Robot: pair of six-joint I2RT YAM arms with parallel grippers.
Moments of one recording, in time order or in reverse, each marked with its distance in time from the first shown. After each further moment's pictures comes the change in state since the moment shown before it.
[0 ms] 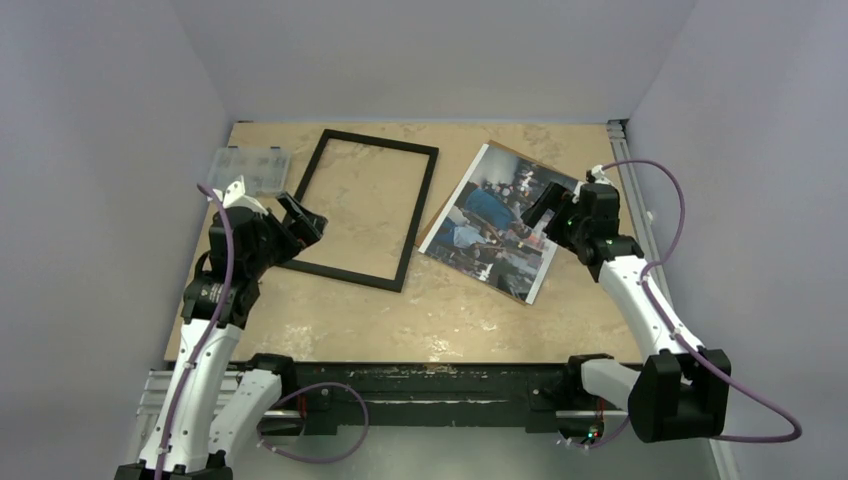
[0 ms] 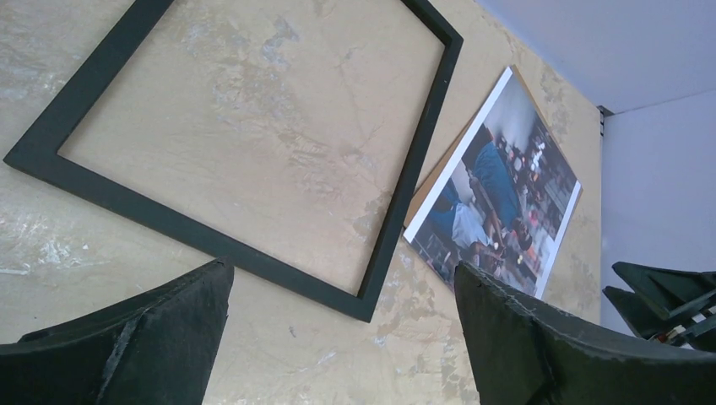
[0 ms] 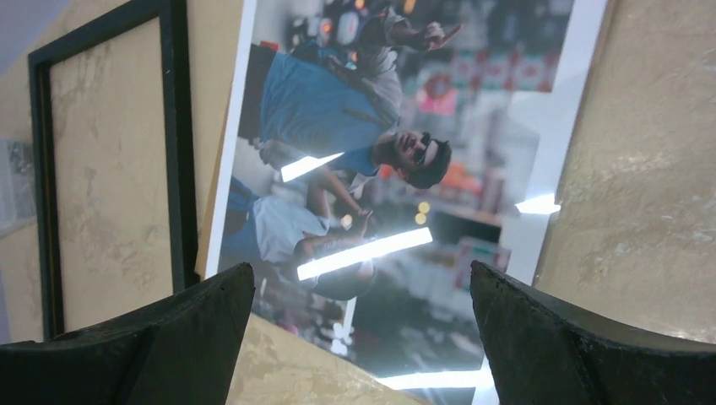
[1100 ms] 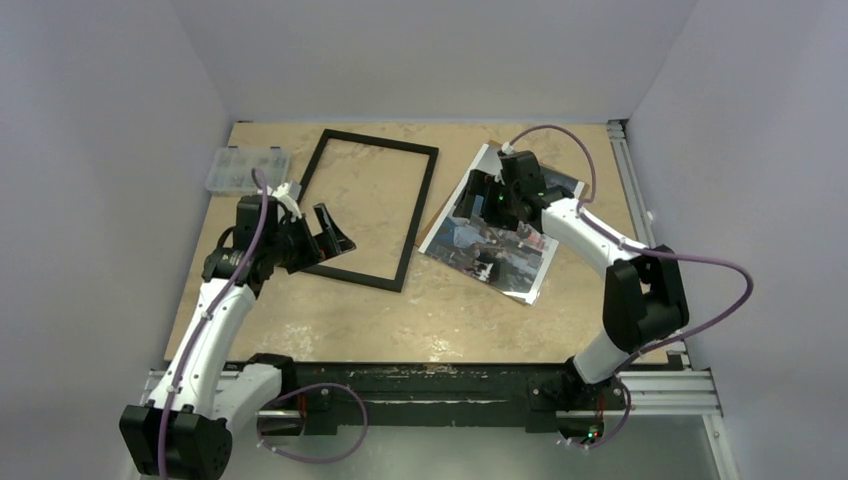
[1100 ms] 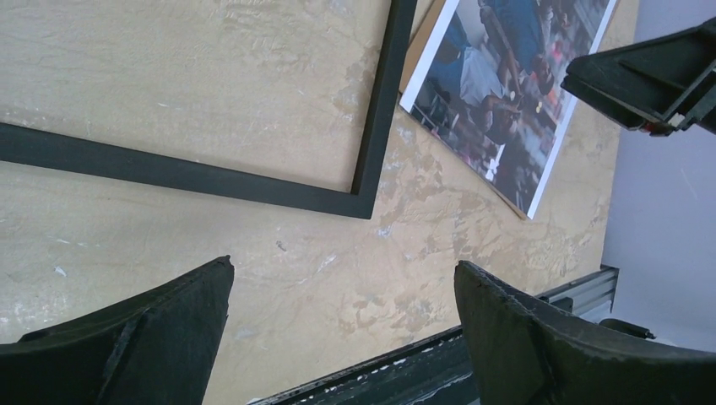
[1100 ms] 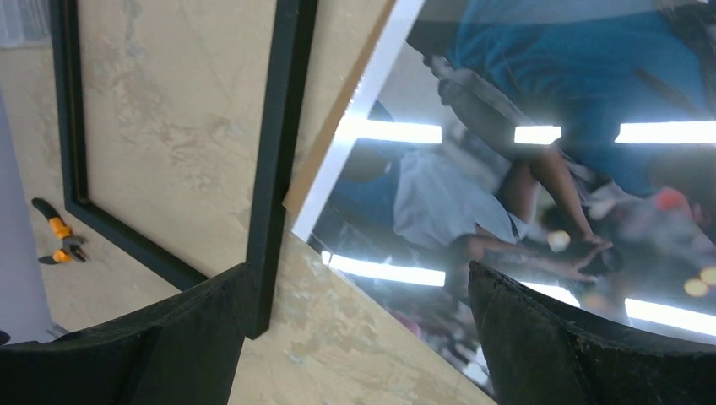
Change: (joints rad) left arm 0.000 0.217 -0.018 -0.069 0.331 0.149; right arm 0.298 0.447 0.324 -0.055 -0.128 -0.010
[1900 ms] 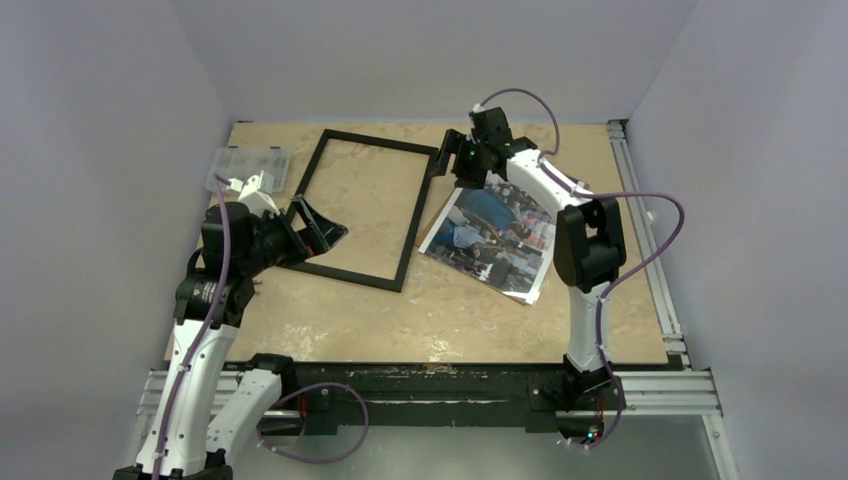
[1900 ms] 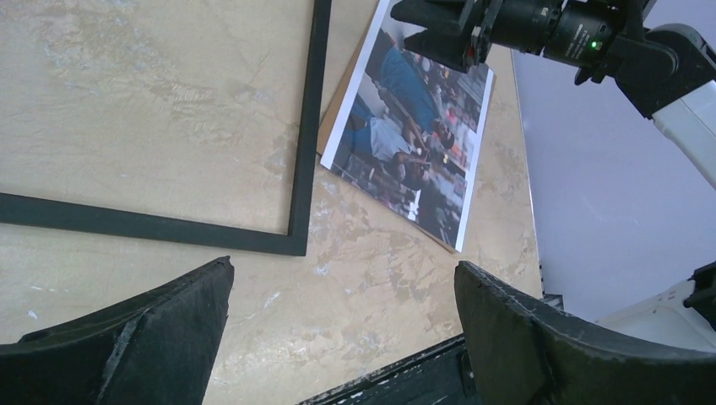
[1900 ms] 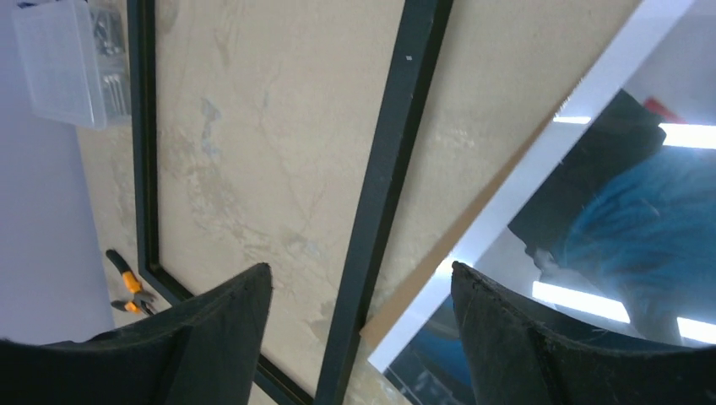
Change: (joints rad) left arm 0.000 -0.213 0.097 0.008 0.002 -0.072; right arm 0.011 0.477 0.606 -0.110 -0.085 0.040
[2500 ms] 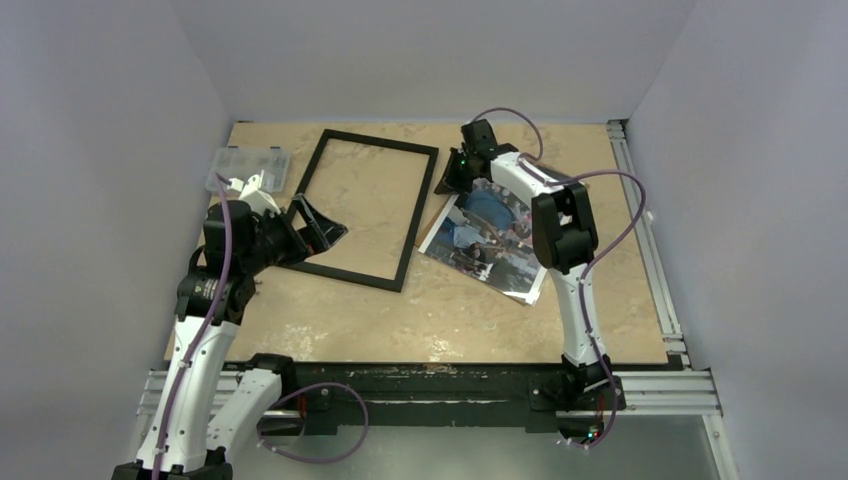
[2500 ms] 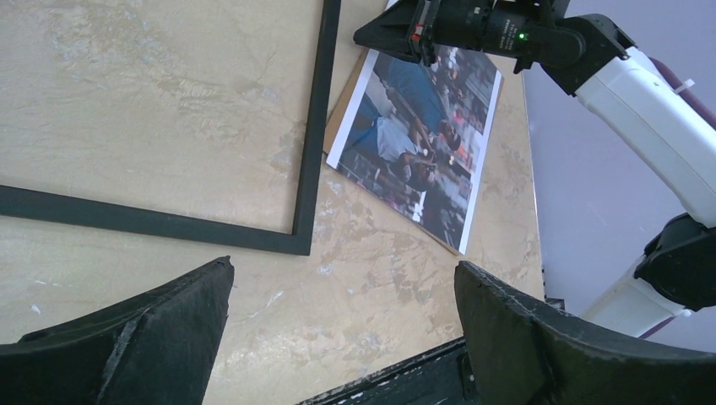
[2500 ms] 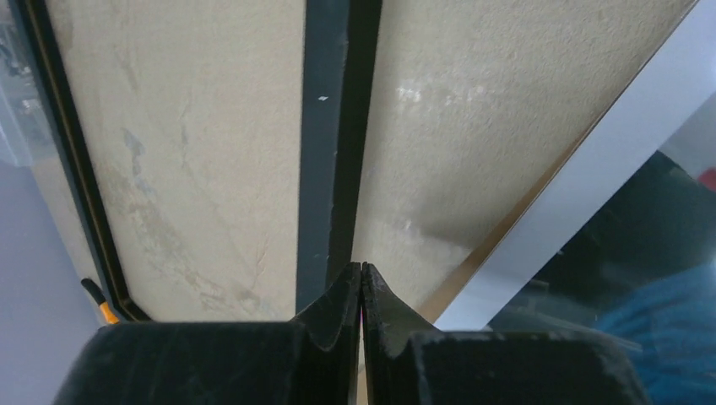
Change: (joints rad) left arm 0.000 0.019 0.000 -0.007 -0.012 -0.007; right arm -0.007 0.261 0.175 -0.005 -0.043 0.043
